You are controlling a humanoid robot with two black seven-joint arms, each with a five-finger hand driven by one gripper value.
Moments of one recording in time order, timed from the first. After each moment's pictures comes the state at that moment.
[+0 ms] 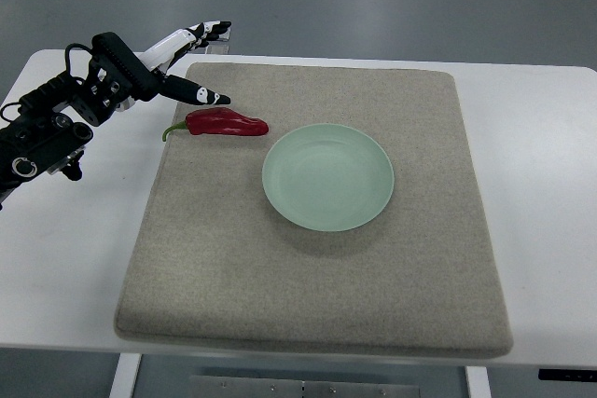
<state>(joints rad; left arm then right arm) -0.93 0.47 -0.40 -0.76 1.04 -0.01 -0.46 0.03 0.00 0.02 0.10 -0.13 -0.12 0.06</state>
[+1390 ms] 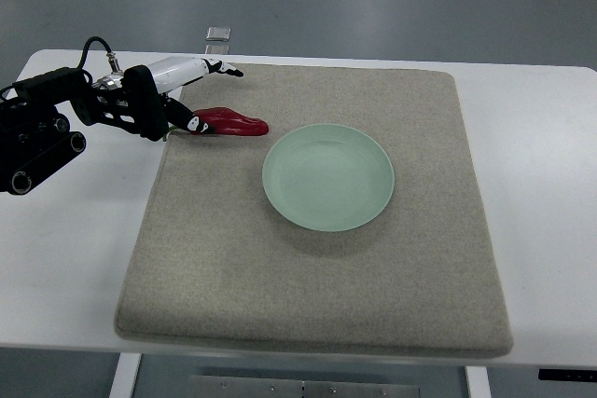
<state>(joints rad) -0.95 0.50 -0.40 -0.78 1.50 -0.01 -0.46 0.03 0.00 0.02 0.10 -0.13 -0.12 0.06</state>
